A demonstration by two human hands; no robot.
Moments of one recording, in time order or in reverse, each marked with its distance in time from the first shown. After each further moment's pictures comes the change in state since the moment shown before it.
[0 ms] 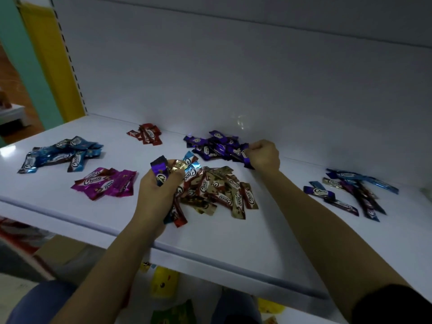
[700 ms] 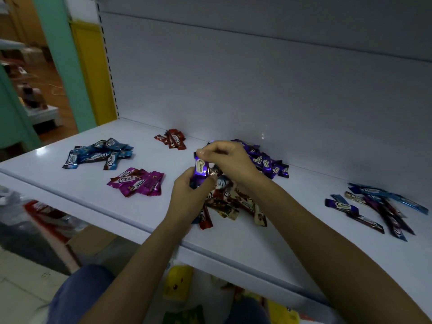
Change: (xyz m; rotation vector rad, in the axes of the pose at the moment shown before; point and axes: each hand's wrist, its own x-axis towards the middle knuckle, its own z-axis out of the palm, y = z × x) left_hand -0.002 0.001 0.002 0.182 -0.069 0.118; right_hand -0.110 -0.101 0.013 0.468 -0.640 -0.390
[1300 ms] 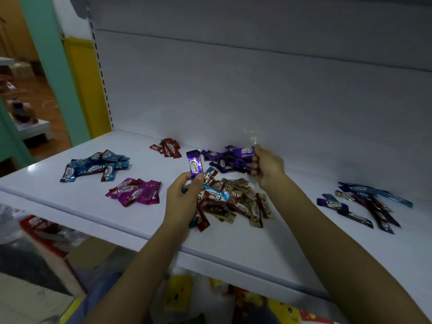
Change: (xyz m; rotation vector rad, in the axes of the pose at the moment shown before) left_hand -0.005 0.007 -0.004 -0.144 0.052 -0.118; right_hand 0.008 0.028 -0.060 0.484 0.658 0.432
